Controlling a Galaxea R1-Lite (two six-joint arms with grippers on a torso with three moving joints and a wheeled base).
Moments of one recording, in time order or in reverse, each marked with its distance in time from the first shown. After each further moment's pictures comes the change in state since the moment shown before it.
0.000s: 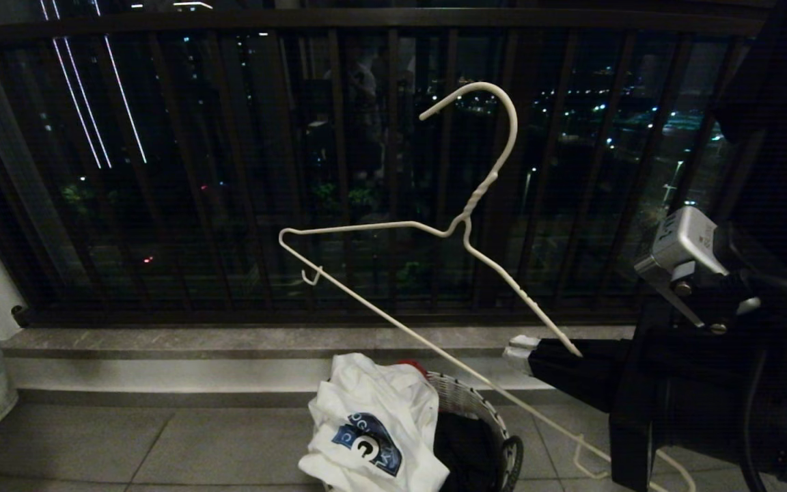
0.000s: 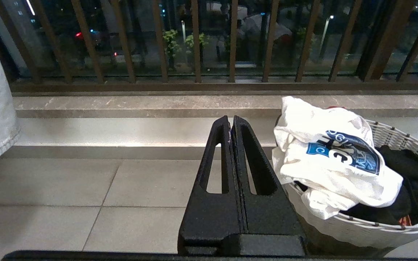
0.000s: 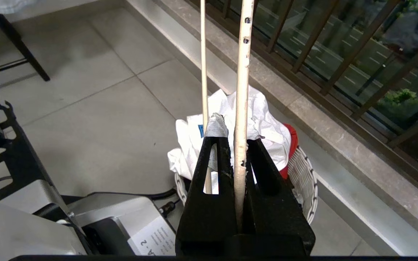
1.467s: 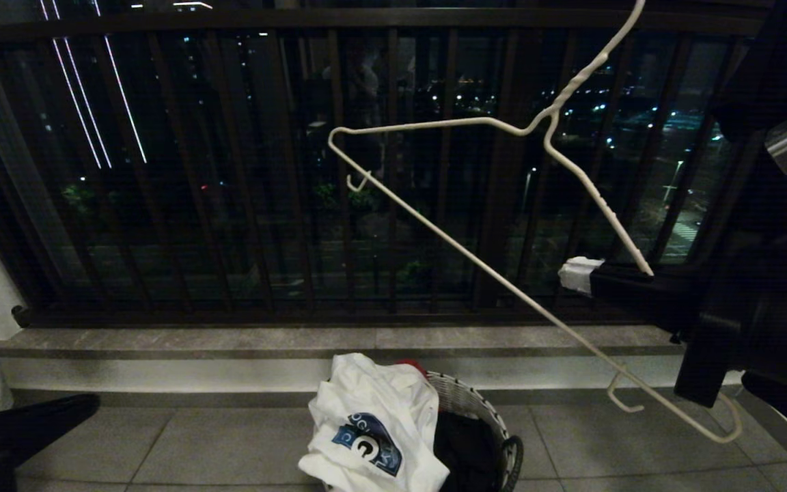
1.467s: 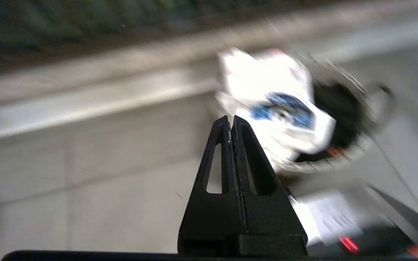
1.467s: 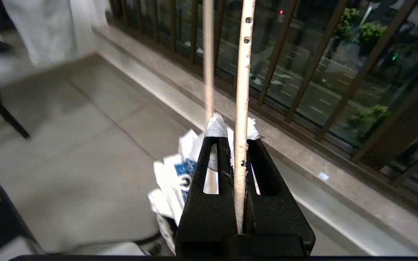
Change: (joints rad) left arm -0.110 0.866 -0.609 0.174 -0.214 0.077; right arm -0.107 -0.083 -0.070 -0.001 0.003 0.027
